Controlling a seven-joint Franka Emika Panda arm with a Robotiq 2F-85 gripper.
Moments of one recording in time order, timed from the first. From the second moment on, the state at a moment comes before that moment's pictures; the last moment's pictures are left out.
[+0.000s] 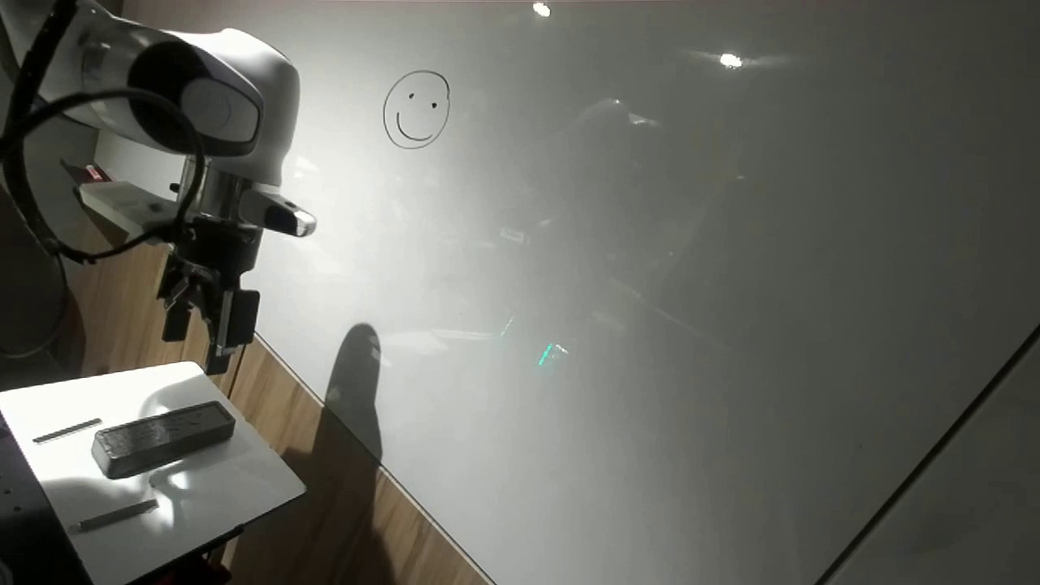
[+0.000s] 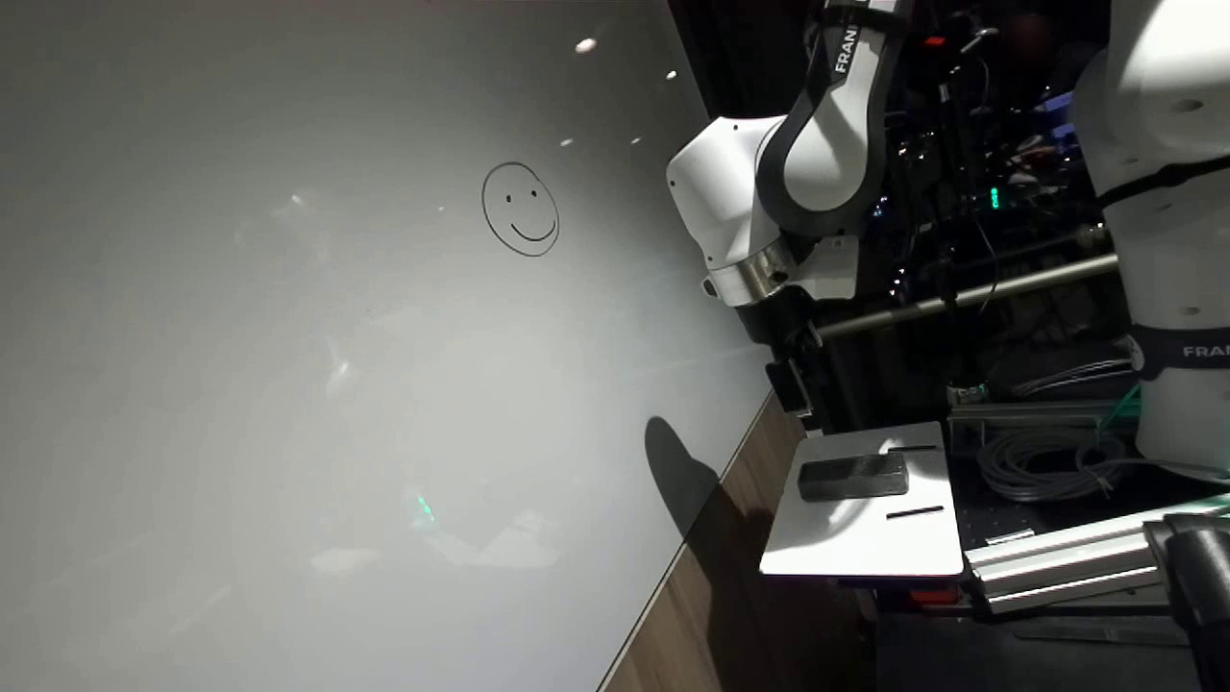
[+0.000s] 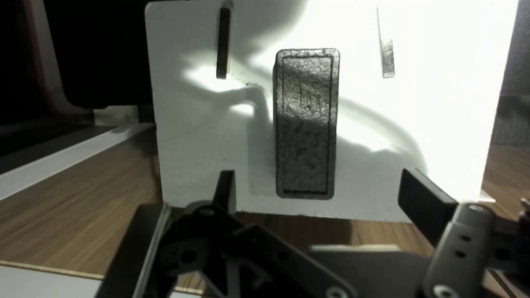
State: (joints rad) arm -0.06 -0.28 0.19 -2.80 -0.17 2.45 0.25
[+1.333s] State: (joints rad) arm -0.02 0.04 0.09 -2.78 -0.17 2.73 0.15
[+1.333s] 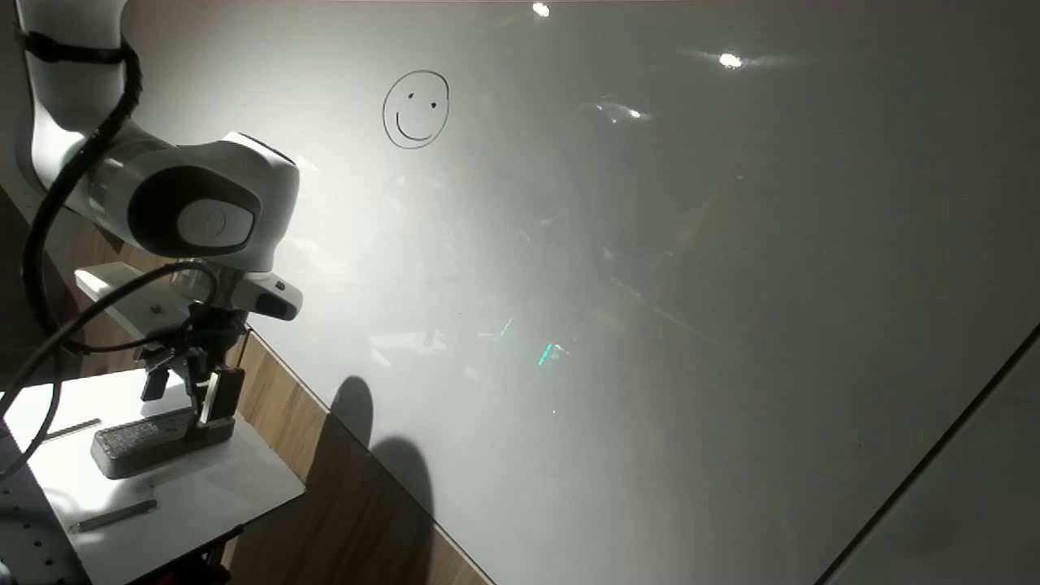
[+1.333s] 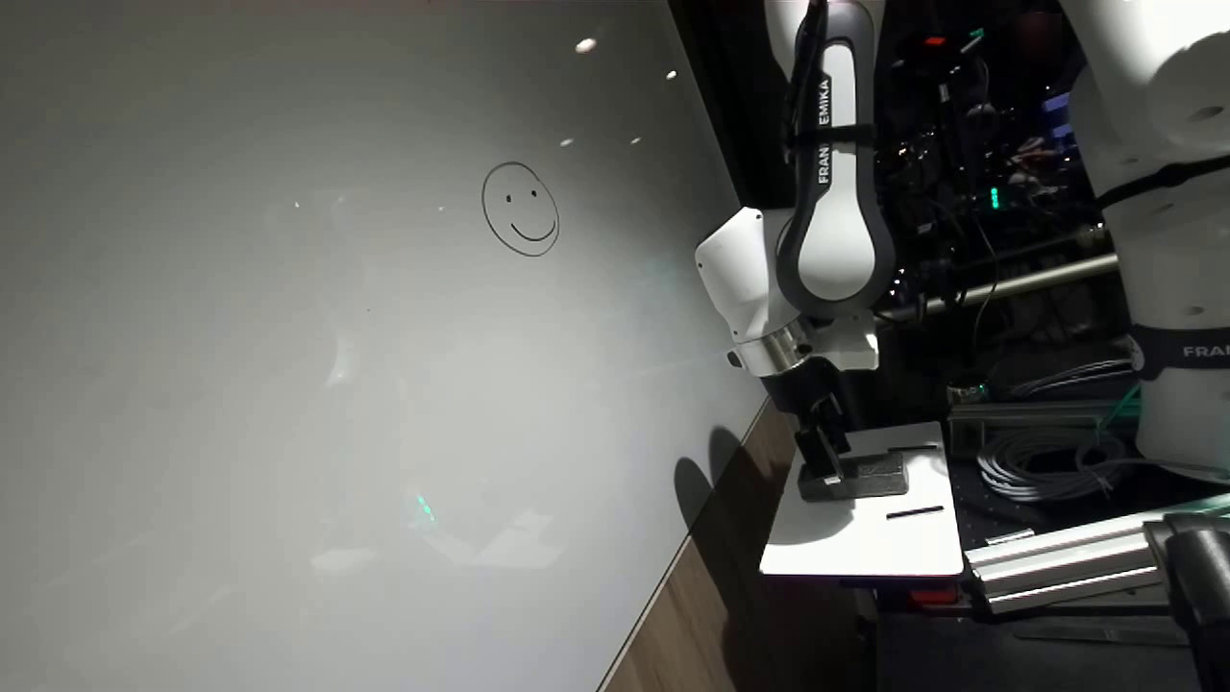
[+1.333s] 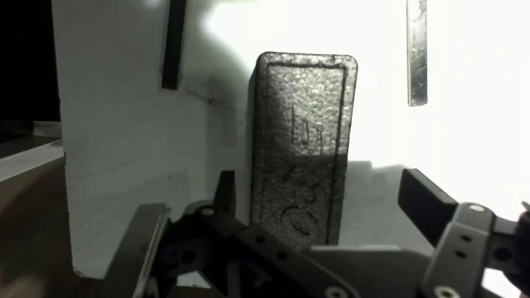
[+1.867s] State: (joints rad) arm -0.02 0.04 0.05 -2.78 -0.17 2.73 0.13
